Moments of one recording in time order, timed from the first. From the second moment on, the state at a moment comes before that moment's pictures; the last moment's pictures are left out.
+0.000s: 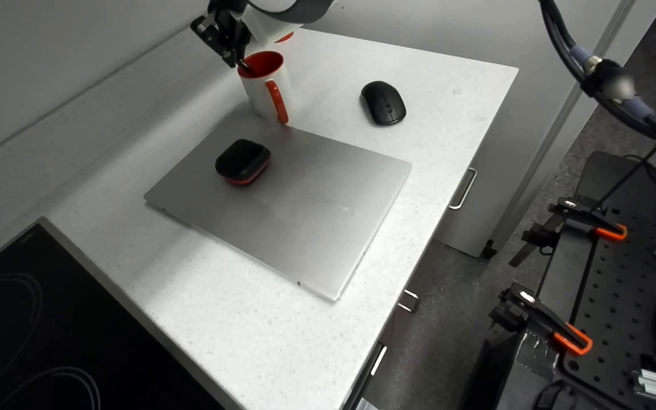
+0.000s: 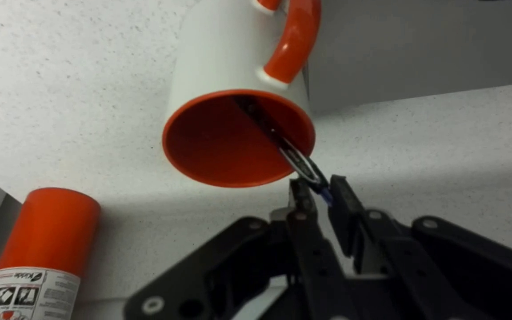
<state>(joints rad) 0.09 0.33 -0.03 -1.99 -0.10 2.93 0.21</state>
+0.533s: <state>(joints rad) 0.09 0.33 -0.06 -1.97 -0.10 2.95 0.21</state>
